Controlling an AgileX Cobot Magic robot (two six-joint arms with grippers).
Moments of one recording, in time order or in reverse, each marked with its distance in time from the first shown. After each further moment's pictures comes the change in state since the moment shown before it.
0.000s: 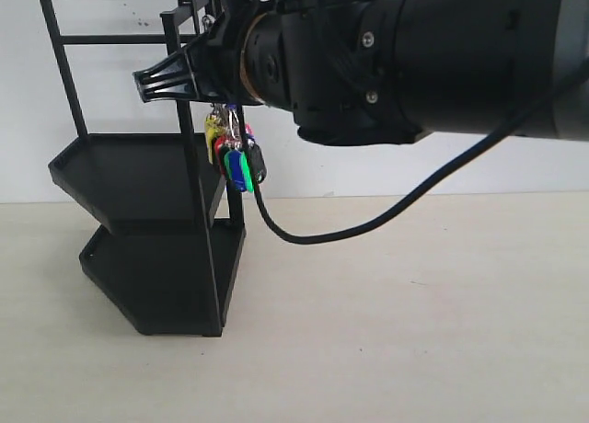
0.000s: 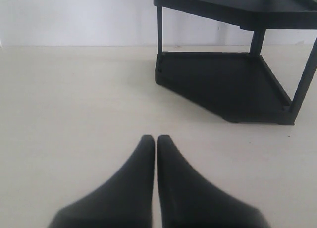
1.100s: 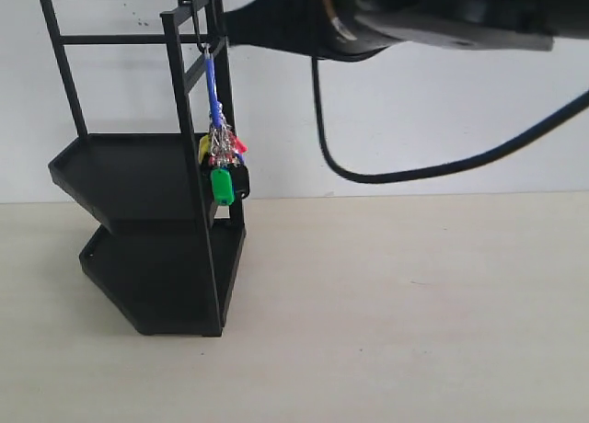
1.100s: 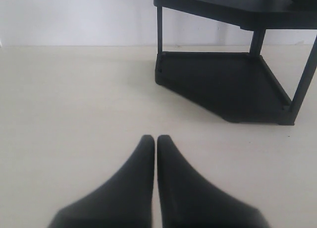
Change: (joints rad) left arm 0.000 0.000 0.000 0.000 0.000 0.000; right arm 0.000 -0.141 -0.004 0.301 0.334 -0.265
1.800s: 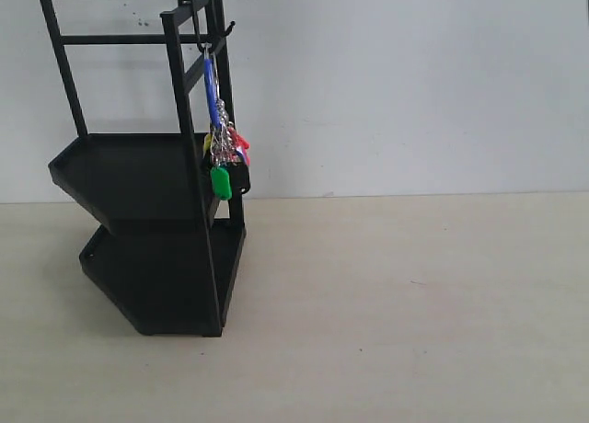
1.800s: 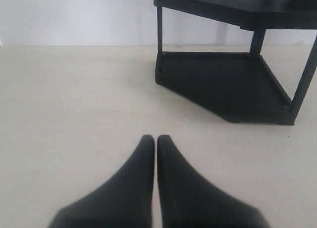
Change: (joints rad) left arm 0.000 0.000 0.000 0.000 0.000 0.000; right arm 0.000 -0.300 0.000 0.067 0.426 -0.410
